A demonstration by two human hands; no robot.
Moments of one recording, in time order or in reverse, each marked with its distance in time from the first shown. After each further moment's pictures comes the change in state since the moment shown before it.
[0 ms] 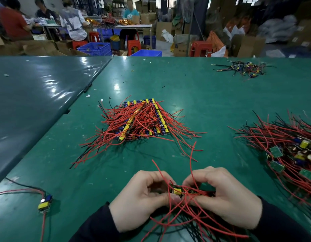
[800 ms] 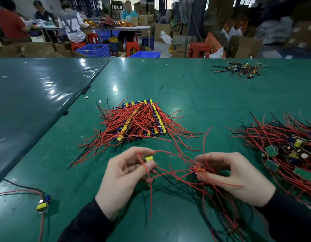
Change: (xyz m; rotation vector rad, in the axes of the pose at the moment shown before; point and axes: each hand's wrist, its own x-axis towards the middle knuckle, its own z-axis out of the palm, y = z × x) left_hand 0.005 0.000 -0.015 -0.162 0.460 0.133; right_hand -0.004 0.024 -0.021 0.184 0.187 0.314
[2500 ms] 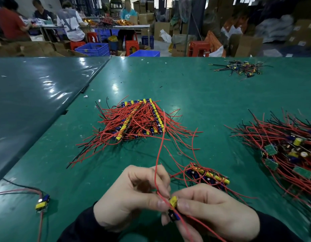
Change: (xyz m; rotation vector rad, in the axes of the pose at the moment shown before) left_hand -0.015 0.015 0.008 -0.347 -0.589 -0.055; right_hand -0.006 -0.033 0.054 0.950 -0.845 0.020
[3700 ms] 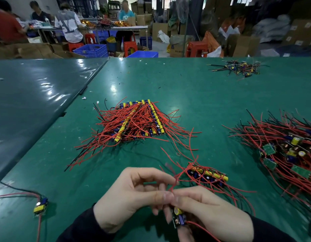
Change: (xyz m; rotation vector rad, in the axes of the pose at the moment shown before) left_hand 0.000 0.003 0.001 0.167 0.175 -0.219; right_hand -0.011 0.002 0.014 -0.092 0.318 0.112
